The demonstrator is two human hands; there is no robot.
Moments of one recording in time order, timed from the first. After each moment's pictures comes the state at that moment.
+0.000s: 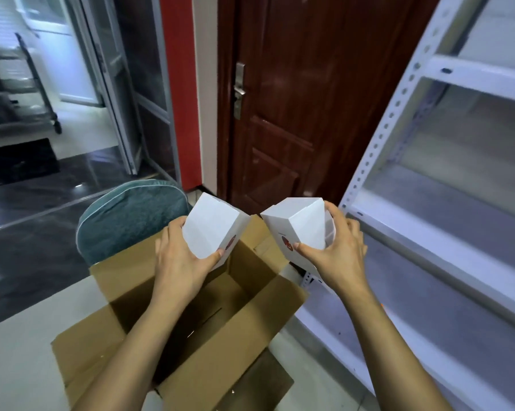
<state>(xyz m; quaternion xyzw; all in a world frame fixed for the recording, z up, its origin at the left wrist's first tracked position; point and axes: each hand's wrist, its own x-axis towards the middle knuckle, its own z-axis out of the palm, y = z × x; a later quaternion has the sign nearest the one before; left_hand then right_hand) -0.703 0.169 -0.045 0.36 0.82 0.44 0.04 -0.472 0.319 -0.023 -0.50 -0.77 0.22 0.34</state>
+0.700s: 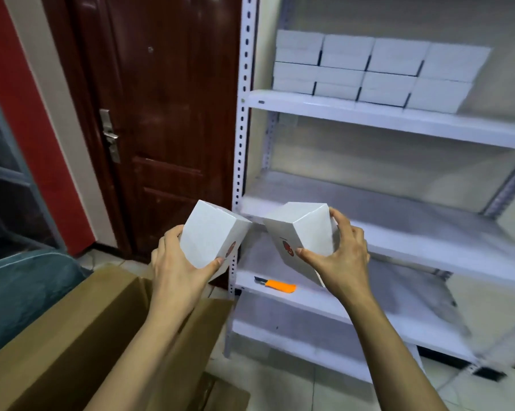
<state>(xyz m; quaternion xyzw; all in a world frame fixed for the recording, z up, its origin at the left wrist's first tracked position) -0.577 0.213 0.012 0.54 0.68 0.49 0.10 -0.298 0.244 0.035 -0.63 -0.62 0.10 0.46</state>
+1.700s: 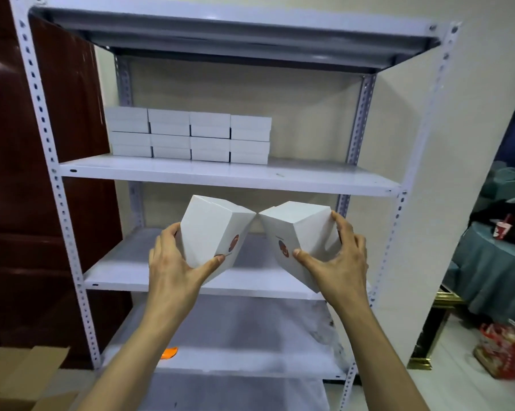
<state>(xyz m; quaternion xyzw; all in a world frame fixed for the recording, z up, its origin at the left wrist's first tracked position) -0.207 0.223 0.130 0.65 0.48 0.58 0.12 0.056 0.168 0.148 -0.65 -0.50 0.01 0.58</state>
